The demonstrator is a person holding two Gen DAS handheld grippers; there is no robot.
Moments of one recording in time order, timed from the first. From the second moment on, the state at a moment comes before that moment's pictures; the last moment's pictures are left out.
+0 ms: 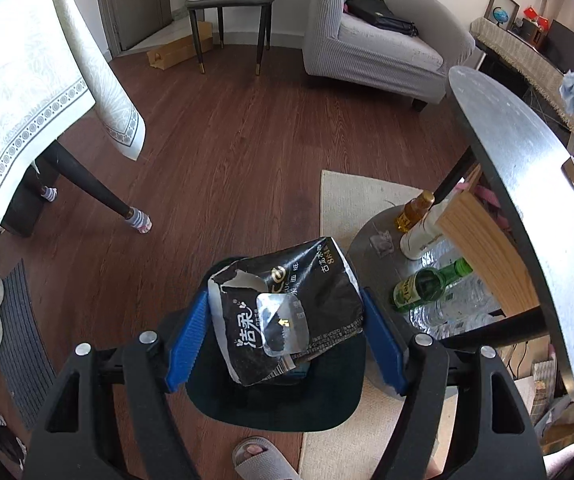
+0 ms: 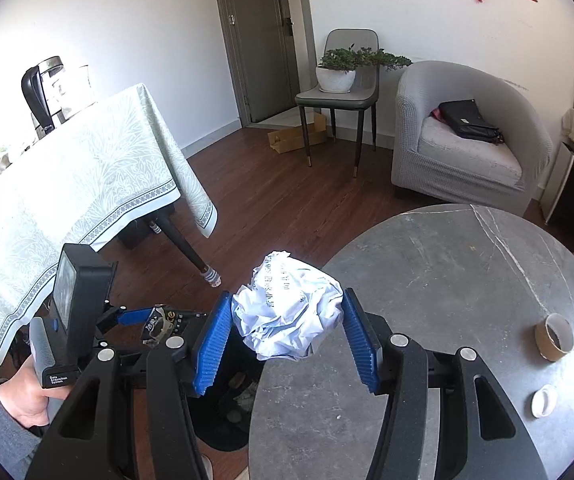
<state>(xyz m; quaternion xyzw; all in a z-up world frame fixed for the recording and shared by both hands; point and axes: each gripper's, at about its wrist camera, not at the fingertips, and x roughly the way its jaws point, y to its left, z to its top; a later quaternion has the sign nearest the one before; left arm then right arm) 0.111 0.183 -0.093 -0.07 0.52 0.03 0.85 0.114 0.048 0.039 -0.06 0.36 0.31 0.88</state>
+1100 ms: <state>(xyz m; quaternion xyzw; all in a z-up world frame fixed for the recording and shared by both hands) 0.090 0.236 -0.127 -0.12 0.57 0.04 0.81 0.107 0.139 0.004 -0.11 0.39 0.34 0.85</state>
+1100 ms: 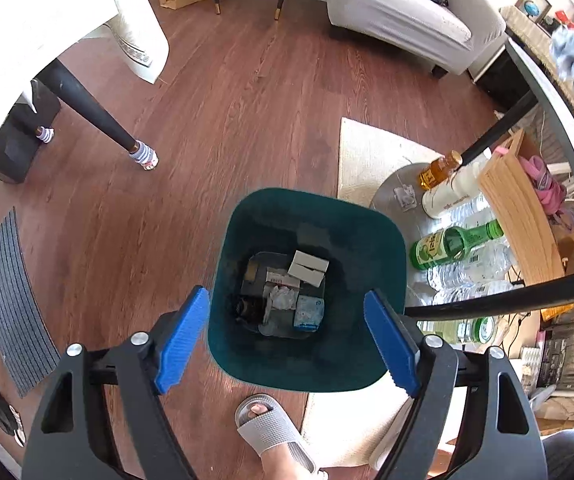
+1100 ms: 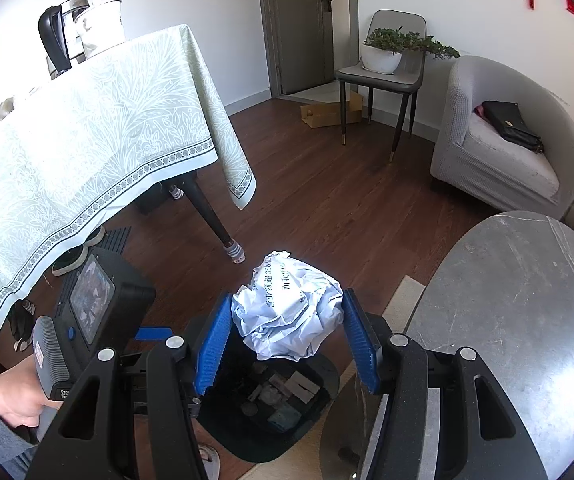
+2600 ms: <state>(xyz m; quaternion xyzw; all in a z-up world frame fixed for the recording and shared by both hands) 0.064 0.239 0.030 -0.18 0.35 0.04 0.92 0.070 0.203 -0.170 -0.27 0.54 0.35 0.72</state>
